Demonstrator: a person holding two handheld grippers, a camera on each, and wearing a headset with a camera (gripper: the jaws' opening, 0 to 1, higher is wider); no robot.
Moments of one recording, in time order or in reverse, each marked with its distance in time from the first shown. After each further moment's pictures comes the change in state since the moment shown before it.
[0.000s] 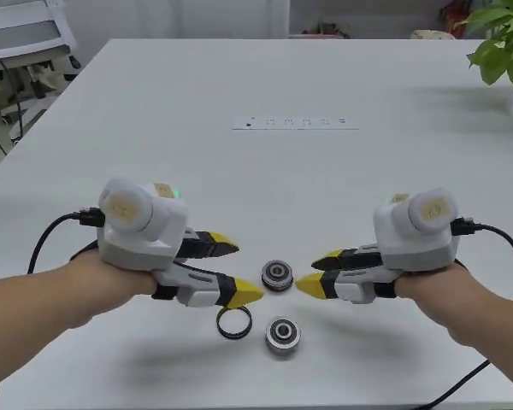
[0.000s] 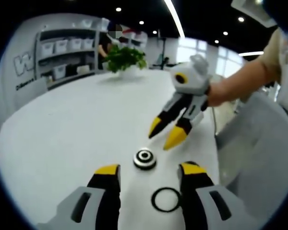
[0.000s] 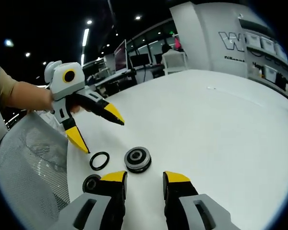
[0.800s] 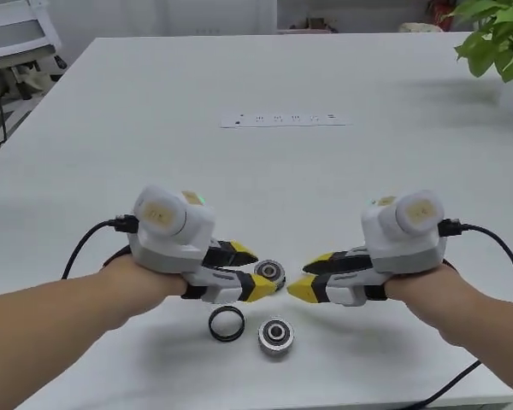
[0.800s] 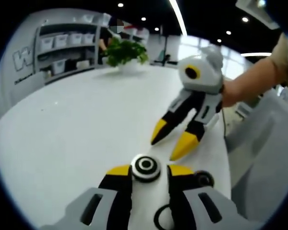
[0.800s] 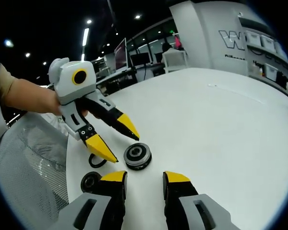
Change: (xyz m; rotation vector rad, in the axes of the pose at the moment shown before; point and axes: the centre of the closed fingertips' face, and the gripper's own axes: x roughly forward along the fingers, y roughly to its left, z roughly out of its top) left arm 0.041 0.005 -0.003 -0.025 0.029 -0.002; right arm 0.003 0.001 -0.006 0.006 0.007 0.011
